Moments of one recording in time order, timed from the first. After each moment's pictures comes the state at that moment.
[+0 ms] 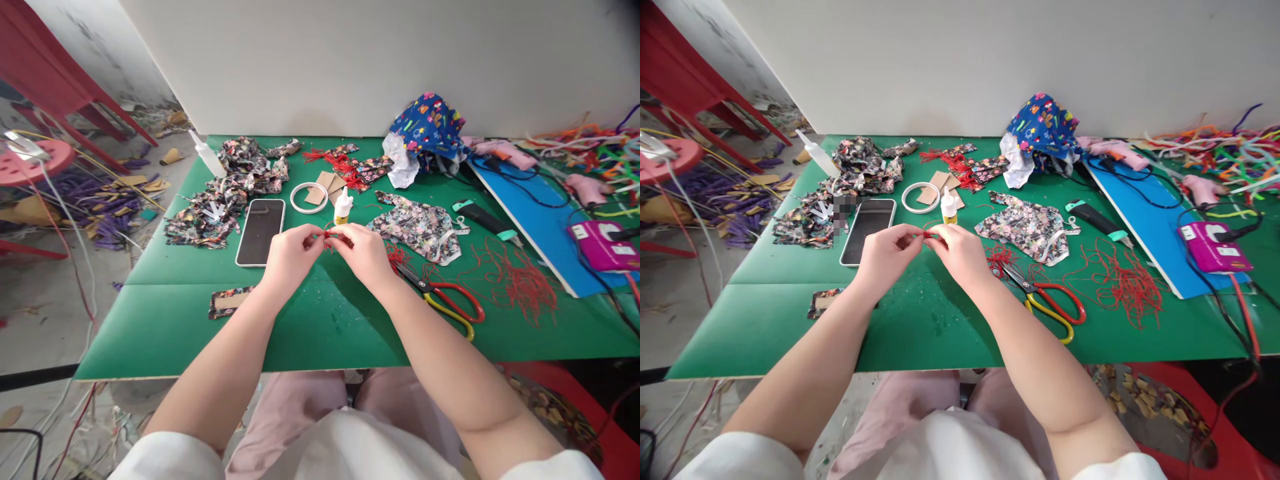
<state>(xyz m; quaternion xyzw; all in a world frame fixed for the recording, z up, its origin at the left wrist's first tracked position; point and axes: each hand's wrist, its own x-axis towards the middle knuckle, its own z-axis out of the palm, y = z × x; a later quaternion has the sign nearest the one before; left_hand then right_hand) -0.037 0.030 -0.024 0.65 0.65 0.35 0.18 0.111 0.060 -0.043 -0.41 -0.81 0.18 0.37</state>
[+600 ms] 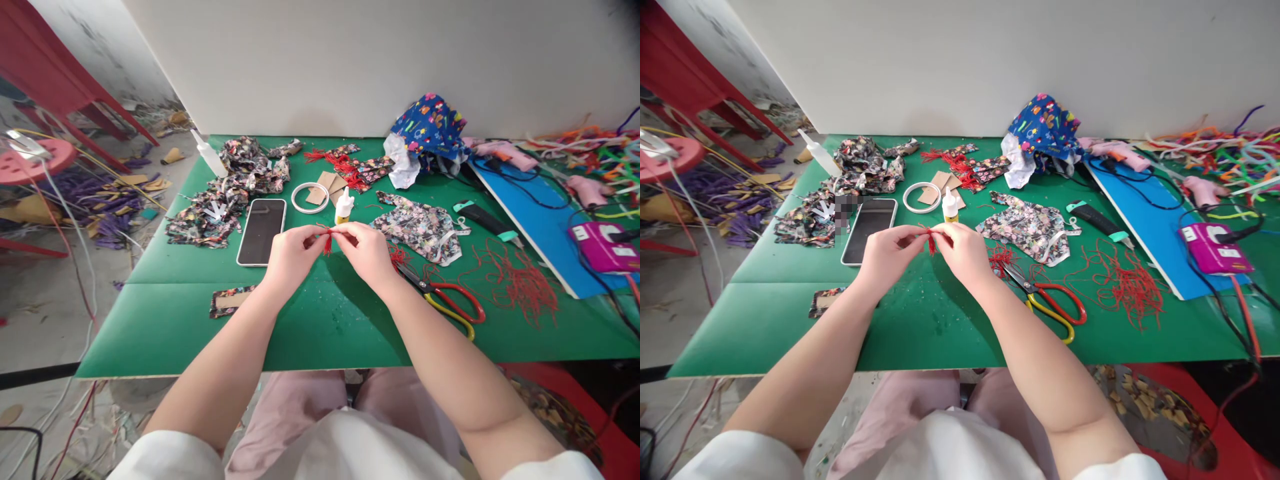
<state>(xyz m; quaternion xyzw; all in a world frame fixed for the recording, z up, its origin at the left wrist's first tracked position) -0.036 0.030 -0.024 0.64 0.63 0.38 0.21 0.111 0.061 -0.041 -0.41 -0.79 0.22 0.41</state>
